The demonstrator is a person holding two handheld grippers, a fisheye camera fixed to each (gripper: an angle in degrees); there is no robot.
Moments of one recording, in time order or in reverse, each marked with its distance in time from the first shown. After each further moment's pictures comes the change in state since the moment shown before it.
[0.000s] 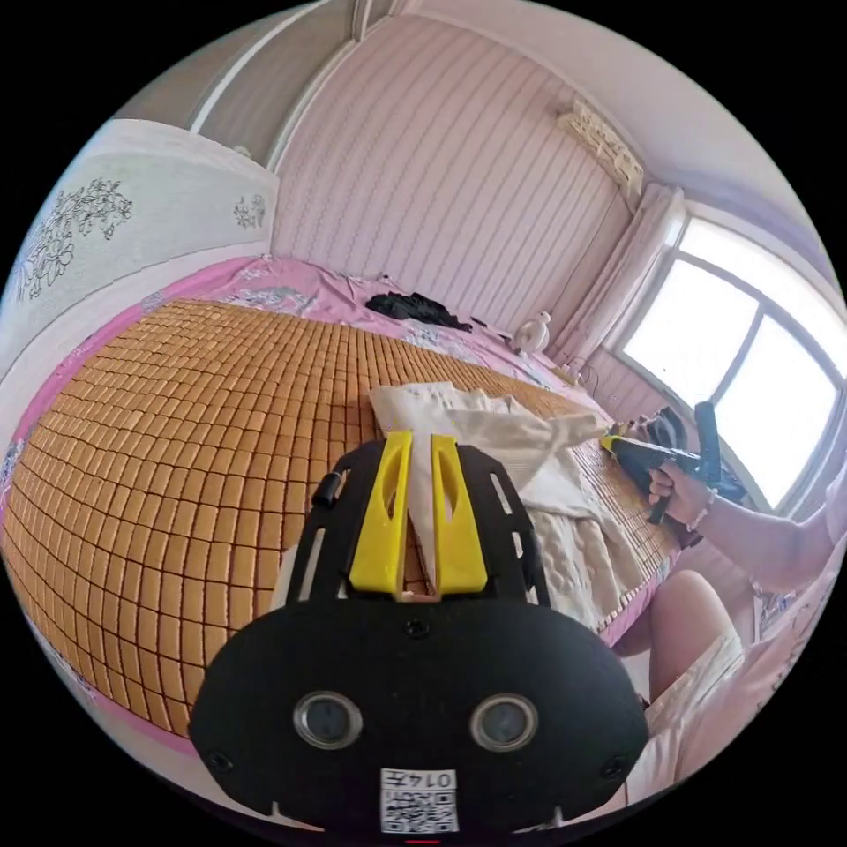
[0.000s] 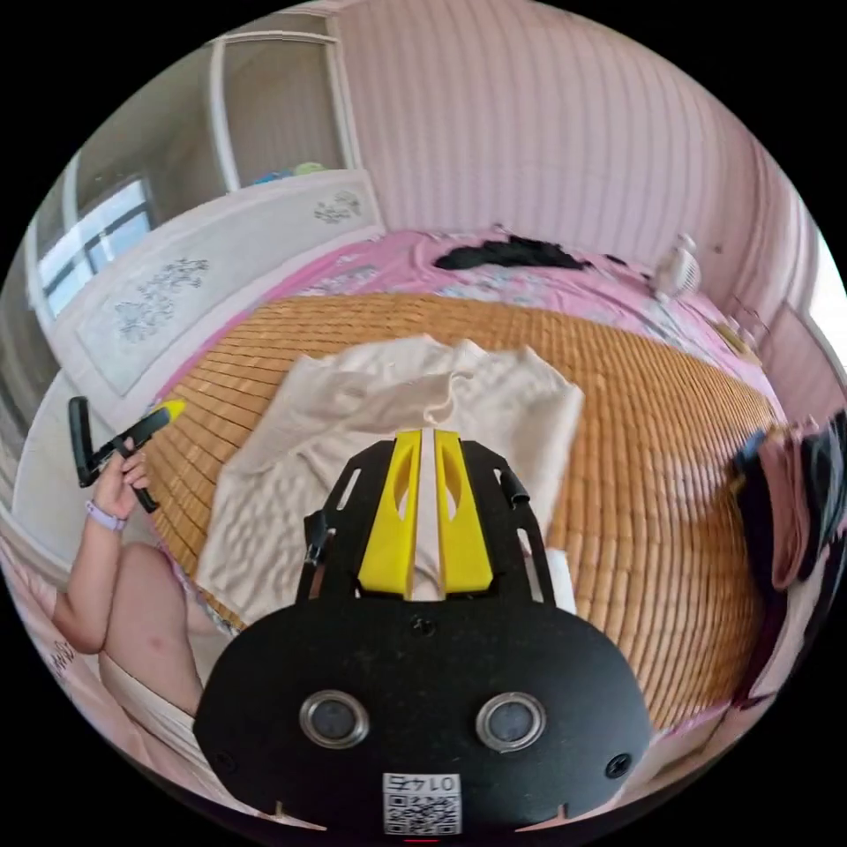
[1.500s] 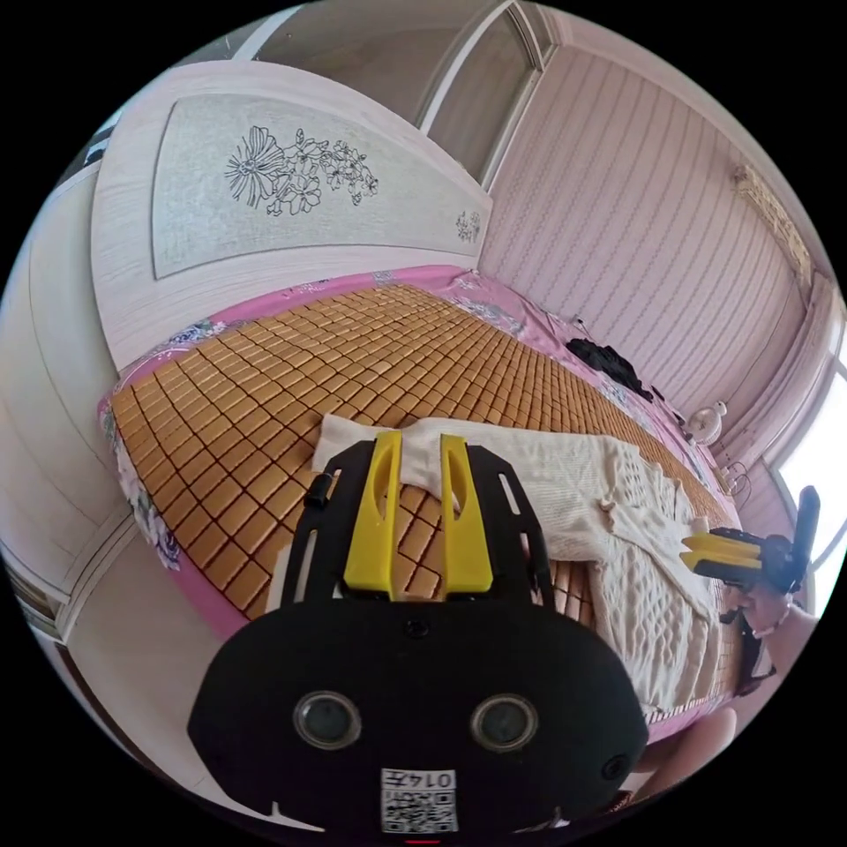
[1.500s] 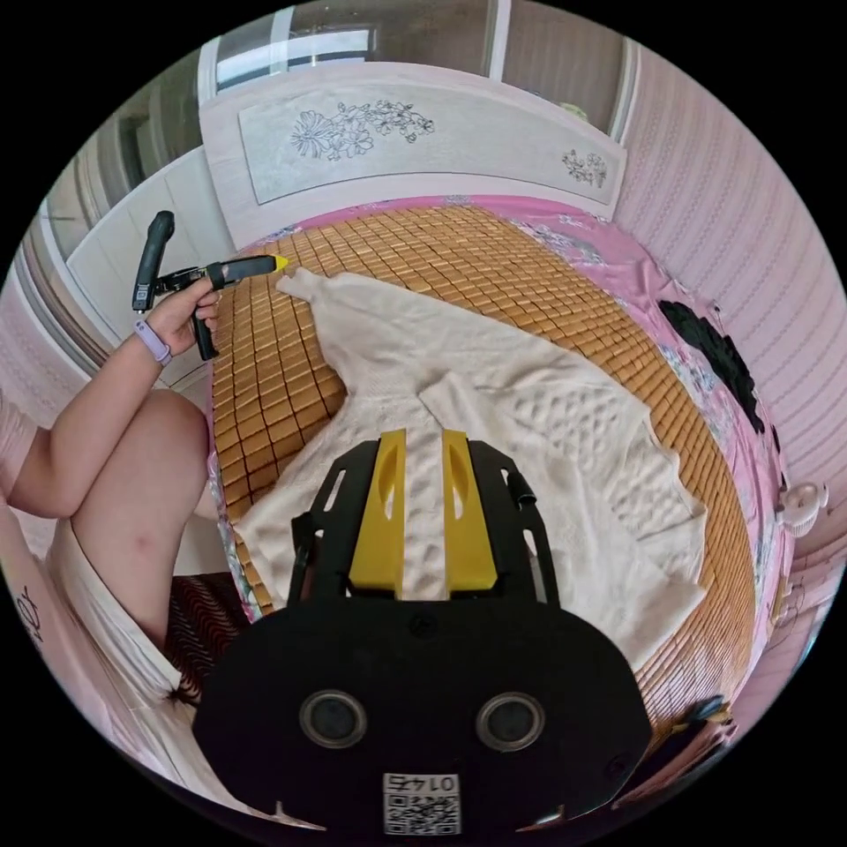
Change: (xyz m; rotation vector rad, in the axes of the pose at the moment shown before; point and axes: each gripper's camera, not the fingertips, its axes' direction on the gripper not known) left arm -0.091 0.058 -0.090 0.097 -0.526 -0.378; right arm -0.414 -0.021 0.057 -0.142 -0.276 -0.795
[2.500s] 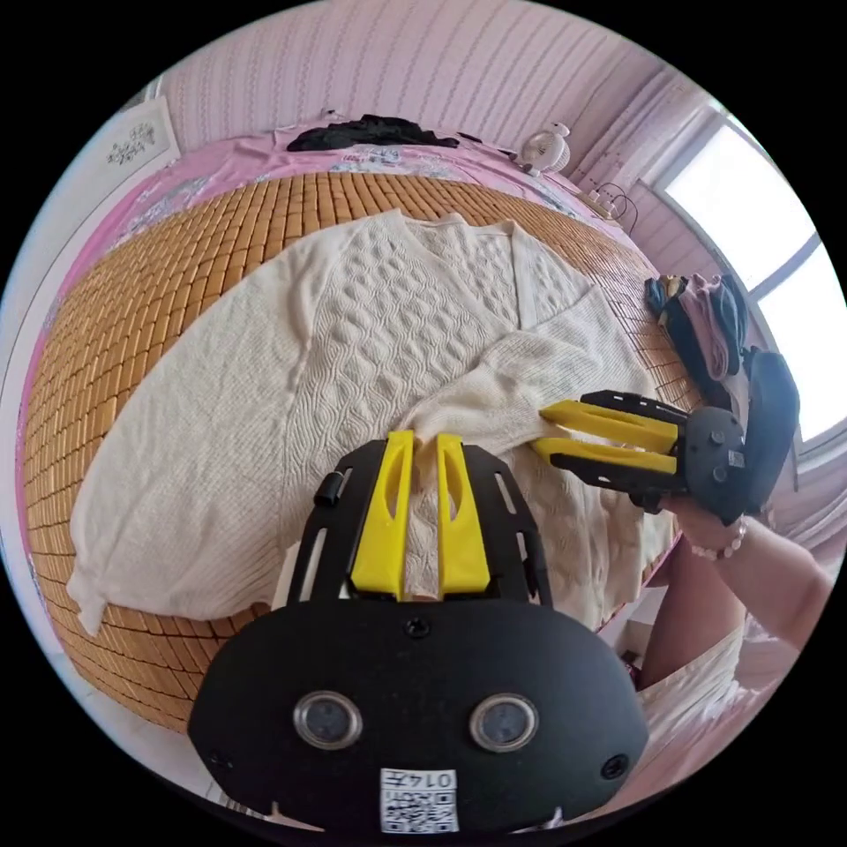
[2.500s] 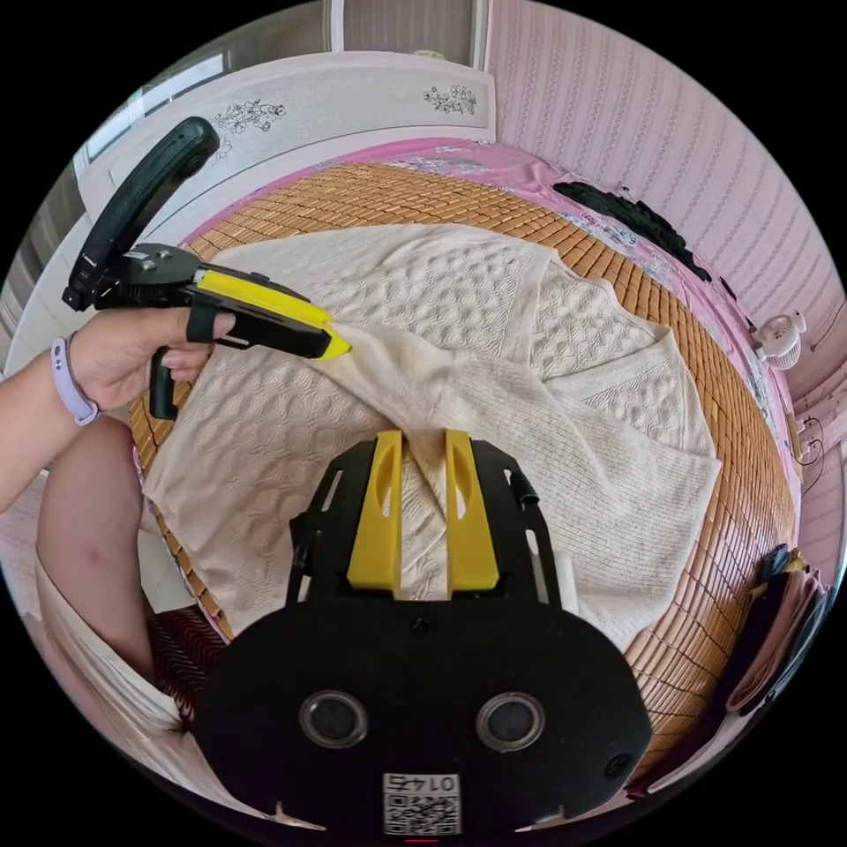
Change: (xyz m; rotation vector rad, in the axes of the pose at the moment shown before) left arm 0.455 0.099 0.185 -0.613 0.315 0.664; right arm 0.098 0.198 -0.069 -0.085 0.098 0.383
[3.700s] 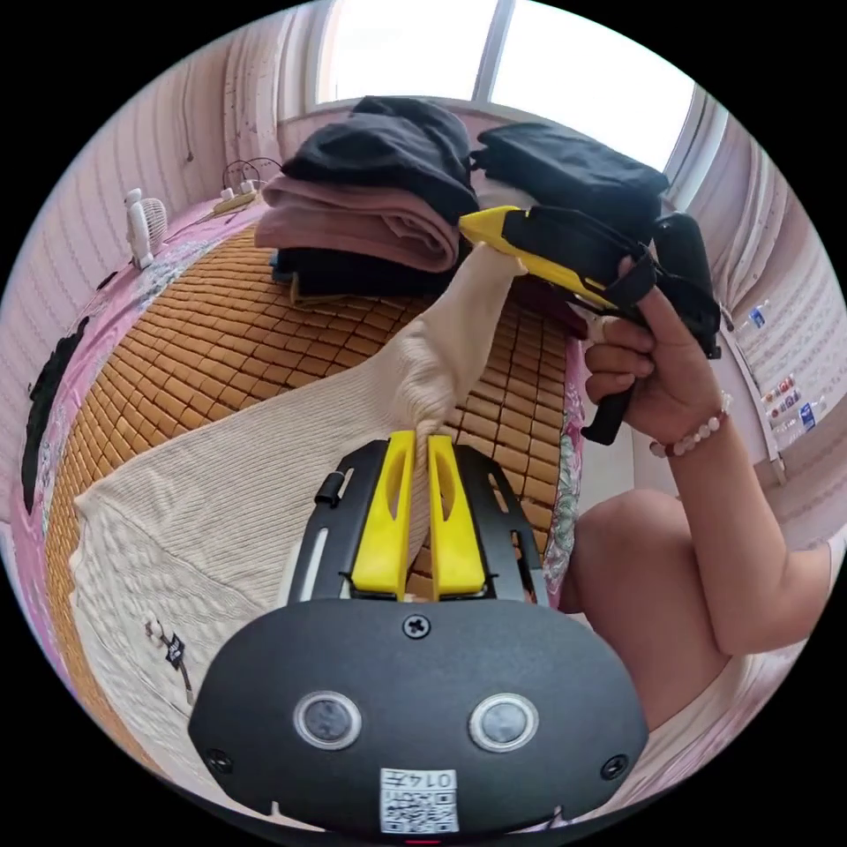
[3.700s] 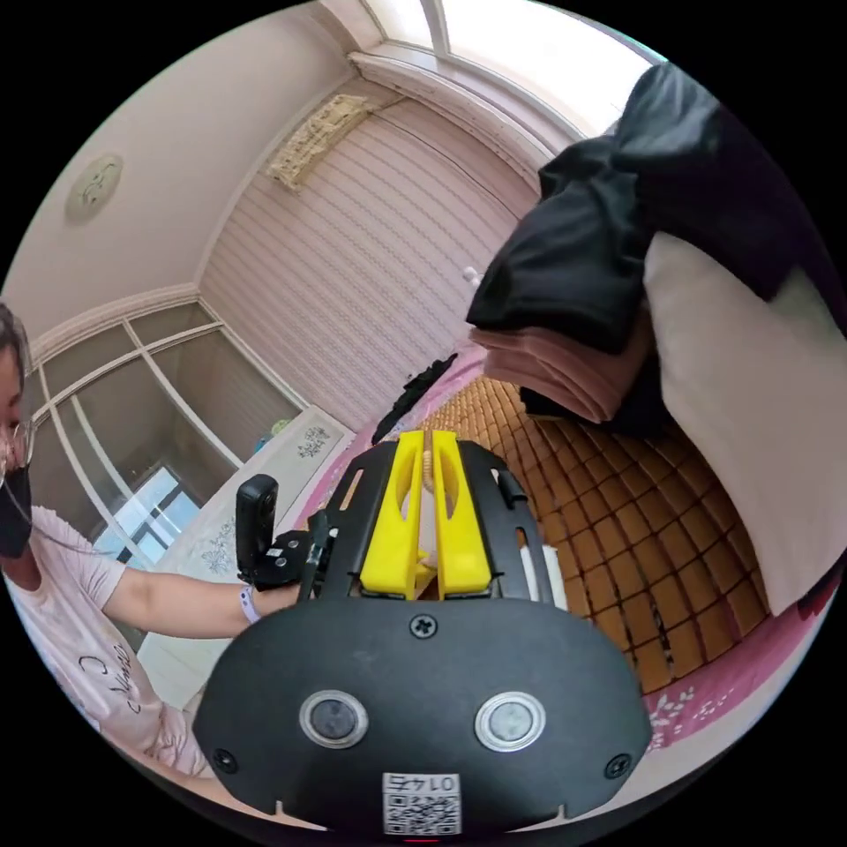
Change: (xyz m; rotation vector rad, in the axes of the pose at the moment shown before) left arm 0.659 -0.117 0.213 -0.023 0.214 0.829; right arm 0.486 0.566 -0.362 0.966 -0.207 0.824
